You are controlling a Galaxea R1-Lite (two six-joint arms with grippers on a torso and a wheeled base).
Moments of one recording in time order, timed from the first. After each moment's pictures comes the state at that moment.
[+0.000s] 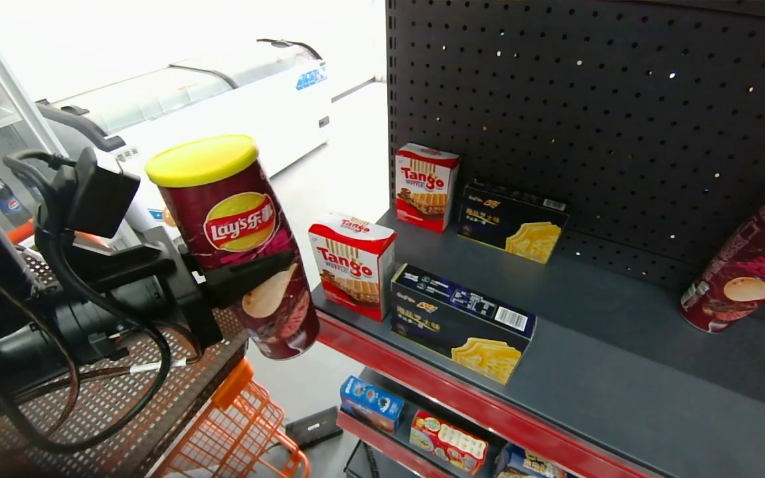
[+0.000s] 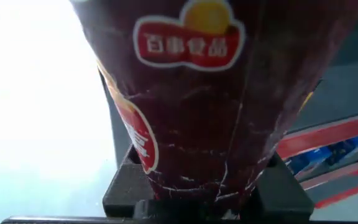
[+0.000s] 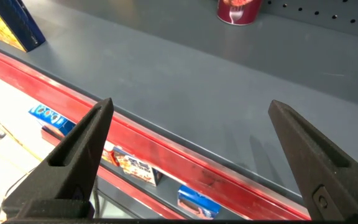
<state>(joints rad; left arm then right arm) -0.31 1.42 -0.56 -0.91 -0.53 0.04 0.00 0.00 0.00 0.00 0.02 0.01</state>
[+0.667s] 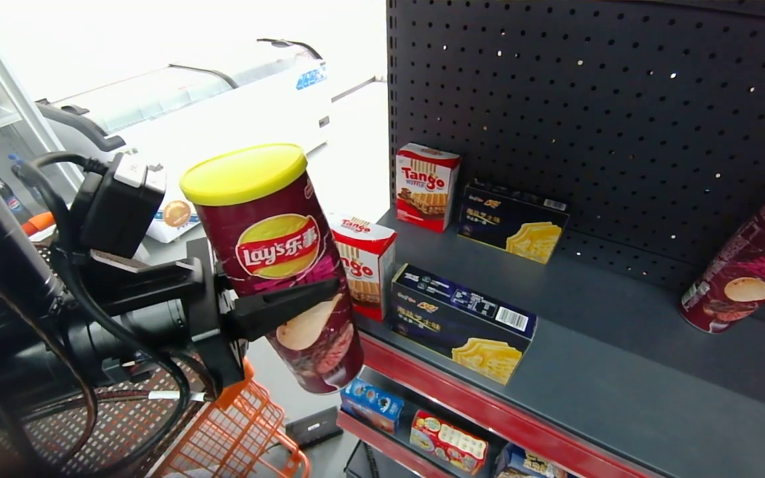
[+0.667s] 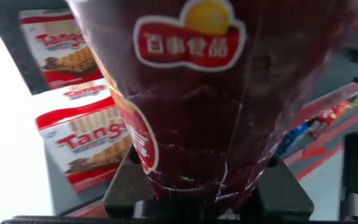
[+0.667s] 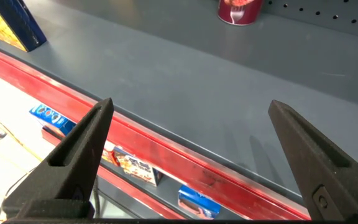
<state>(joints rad) -0.44 1.43 -0.57 -0.91 -0.64 0.03 0.00 0.00 0.00 0.00 0.02 0.01</state>
